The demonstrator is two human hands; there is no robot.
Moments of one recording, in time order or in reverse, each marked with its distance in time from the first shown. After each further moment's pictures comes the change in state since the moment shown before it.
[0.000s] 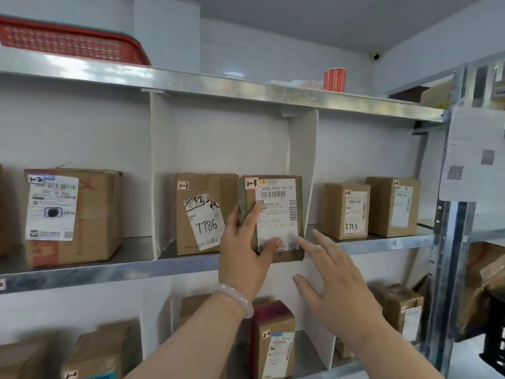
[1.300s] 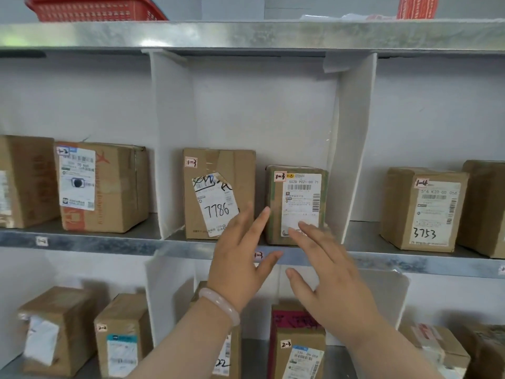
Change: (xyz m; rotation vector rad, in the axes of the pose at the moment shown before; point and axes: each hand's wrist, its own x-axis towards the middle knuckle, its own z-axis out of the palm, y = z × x) left_hand -0.007 -0.064 0.024 0.505 0.020 0.134; right_hand 0.071 0.055 0.086 0.302 0.116 -0.382
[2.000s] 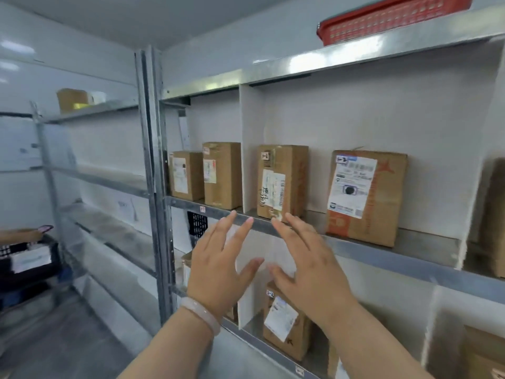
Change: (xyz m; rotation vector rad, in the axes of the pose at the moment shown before) left_hand -0.116 -0.224 -0.429 0.768 0.029 -0.280; right_hand 0.102 -0.409 0.246 0.376 -0.173 -0.308
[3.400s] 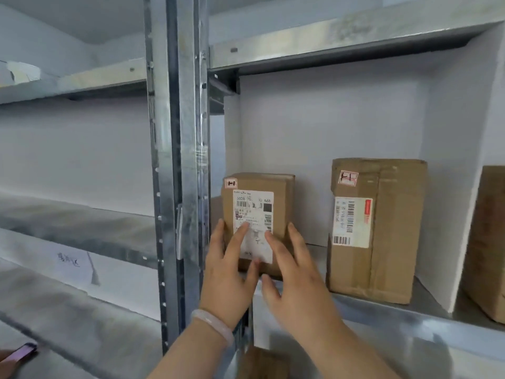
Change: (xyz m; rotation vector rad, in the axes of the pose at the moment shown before) left_hand 0.170 -0.444 0.199 -0.553 0.040 -0.097; right_hand 0.310 -0.086 0.387 -0.054 0.070 0.205
